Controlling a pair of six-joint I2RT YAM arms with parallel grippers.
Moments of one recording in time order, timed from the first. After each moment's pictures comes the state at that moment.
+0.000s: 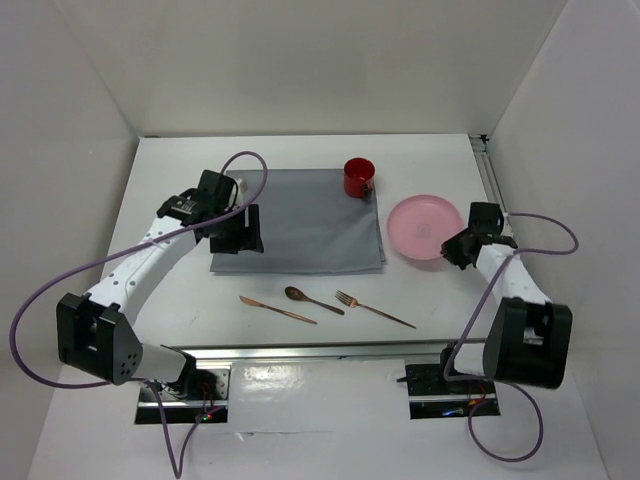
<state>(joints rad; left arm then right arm) -0.31 1.38 1.20 -0.86 0.13 -0.38 -0.19 1.34 0.75 -0.41 0.02 0.87</state>
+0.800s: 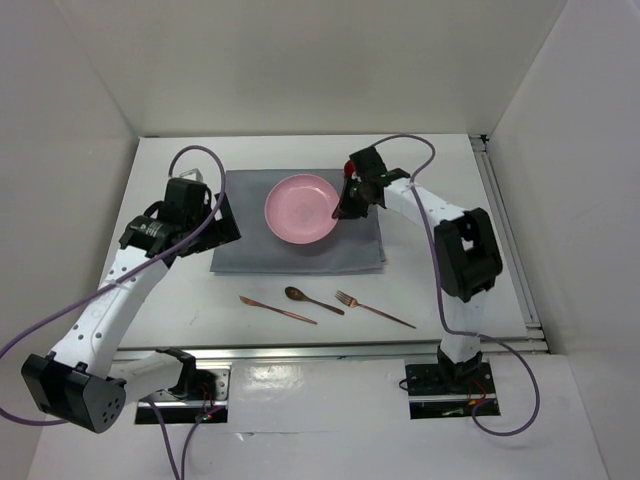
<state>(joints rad) -0.28 1.13 1.17 -0.89 -0.15 -0.58 0.43 1.91 1.48 -0.49 -0.17 0.68</state>
